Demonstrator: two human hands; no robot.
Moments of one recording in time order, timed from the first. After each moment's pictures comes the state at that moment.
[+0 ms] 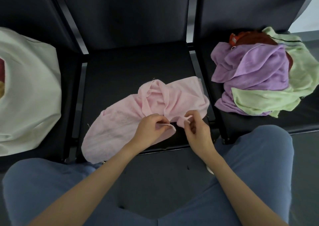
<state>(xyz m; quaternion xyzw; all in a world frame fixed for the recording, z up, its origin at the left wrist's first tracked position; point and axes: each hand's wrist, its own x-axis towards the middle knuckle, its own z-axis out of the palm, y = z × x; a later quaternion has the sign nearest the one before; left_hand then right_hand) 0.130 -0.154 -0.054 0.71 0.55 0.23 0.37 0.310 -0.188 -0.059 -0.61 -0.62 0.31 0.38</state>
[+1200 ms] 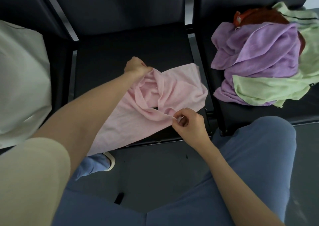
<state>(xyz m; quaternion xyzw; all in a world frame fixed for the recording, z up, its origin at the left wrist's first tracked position) 0.135 0.027 -0.064 0.56 0.76 0.10 0.33 0.315 -0.181 -0.071 -0.62 -0.61 0.35 0.35</state>
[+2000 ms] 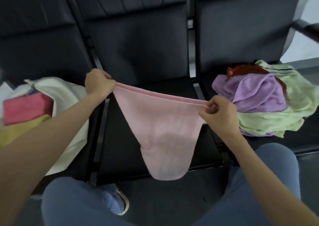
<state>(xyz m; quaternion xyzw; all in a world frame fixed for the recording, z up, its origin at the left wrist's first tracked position) 0.011 -0.030 0.120 0.57 0.75 0.31 0.07 0.341 -0.138 0.053 -0.64 -0.62 0.14 0.43</state>
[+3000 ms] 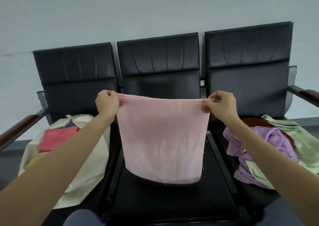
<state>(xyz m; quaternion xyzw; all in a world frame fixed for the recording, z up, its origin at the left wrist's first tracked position) -0.026 -0.049 0.213 0.41 0.69 0.58 0.15 0.305 -0.060 0.189 -0.57 -0.57 0.23 0.55</state>
